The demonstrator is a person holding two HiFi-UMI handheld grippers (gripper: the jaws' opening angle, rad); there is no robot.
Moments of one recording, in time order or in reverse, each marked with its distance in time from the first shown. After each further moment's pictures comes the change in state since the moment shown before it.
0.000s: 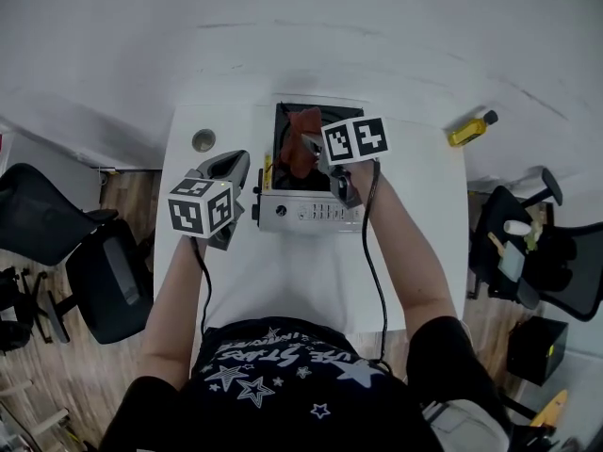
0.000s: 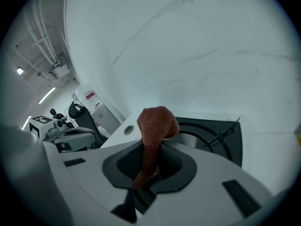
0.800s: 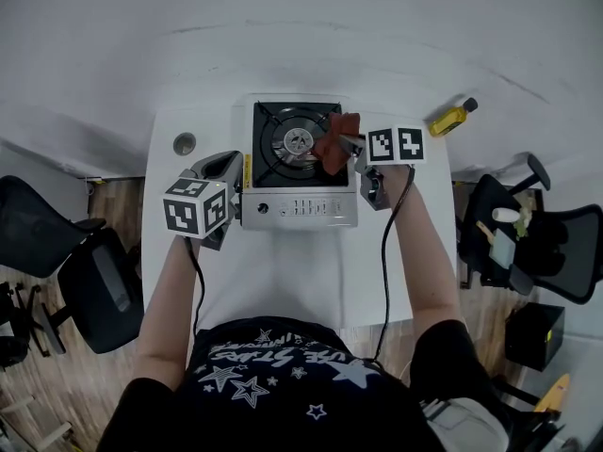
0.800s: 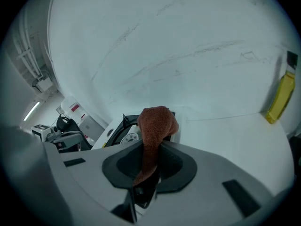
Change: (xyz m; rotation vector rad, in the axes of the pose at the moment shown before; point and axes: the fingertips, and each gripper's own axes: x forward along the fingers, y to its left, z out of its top) left arm 0.013 -0.027 -0.001 0.048 0.020 -0.036; right arm -0.080 -0.099 -0.035 0.170 -0.066 -0.128
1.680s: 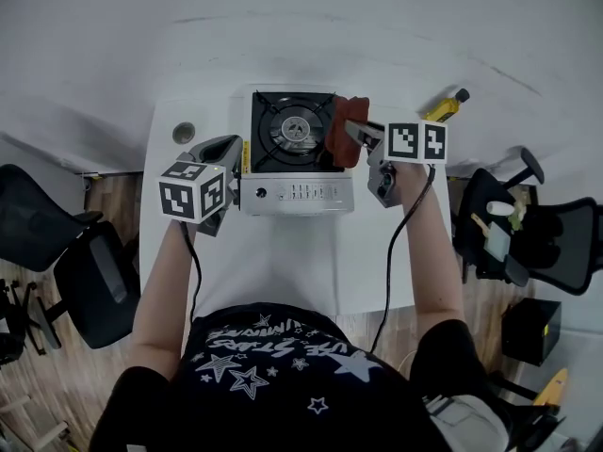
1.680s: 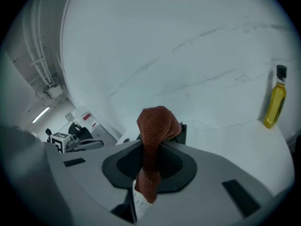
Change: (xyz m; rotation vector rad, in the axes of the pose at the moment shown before) left arm -0.019 -0.015 0.015 0.033 -0.040 -0.027; right arm -0.067 0.044 0.018 -0.001 -0.134 0.089
